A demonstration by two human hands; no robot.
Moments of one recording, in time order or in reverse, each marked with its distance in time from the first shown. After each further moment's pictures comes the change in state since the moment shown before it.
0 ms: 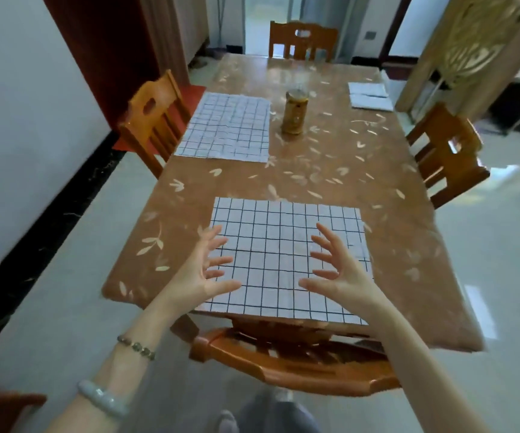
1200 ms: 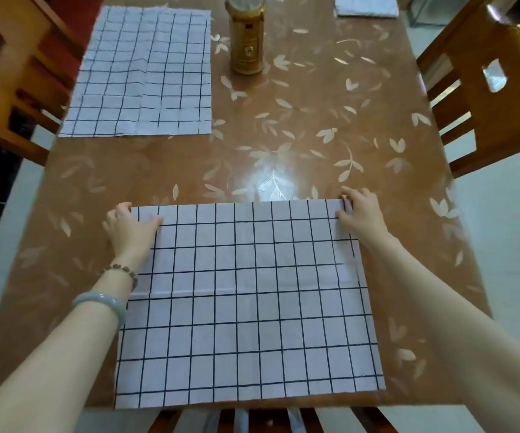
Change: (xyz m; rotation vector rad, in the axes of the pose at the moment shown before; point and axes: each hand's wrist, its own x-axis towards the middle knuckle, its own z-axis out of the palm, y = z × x) left_hand 0.309 -0.130 -0.019 0.594 0.611 -0.492; right_hand 0.262 0.226 -0.173 -0.664 0.292 0.309
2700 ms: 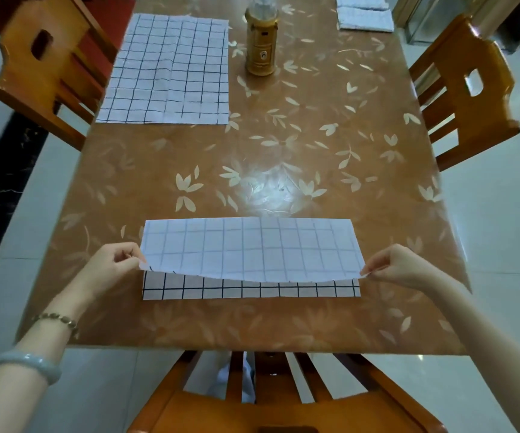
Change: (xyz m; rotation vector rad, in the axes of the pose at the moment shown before) left_hand -0.082 -0.101 -0.114 -0.131 -0.563 0.288; right_hand -0.165 0.002 -0.068 -0.054 -0.505 0.126
